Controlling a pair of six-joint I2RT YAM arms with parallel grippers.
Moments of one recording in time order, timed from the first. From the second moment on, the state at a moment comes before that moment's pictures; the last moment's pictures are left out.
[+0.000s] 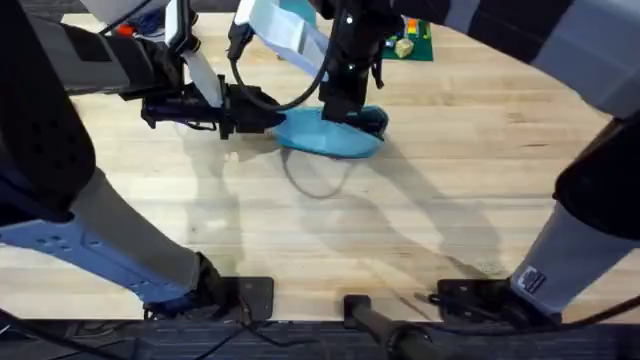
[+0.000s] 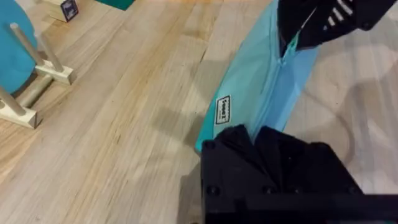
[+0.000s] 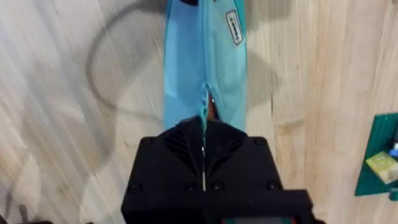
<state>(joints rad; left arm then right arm) 0.24 1.87 1.06 -0.77 1.18 1.44 0.68 2.02 1.87 -1.25 -0.05 -0.70</state>
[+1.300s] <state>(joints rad) 0.24 1.87 1.06 -0.77 1.18 1.44 0.61 2.02 1.87 -1.36 -0.02 -0.66</state>
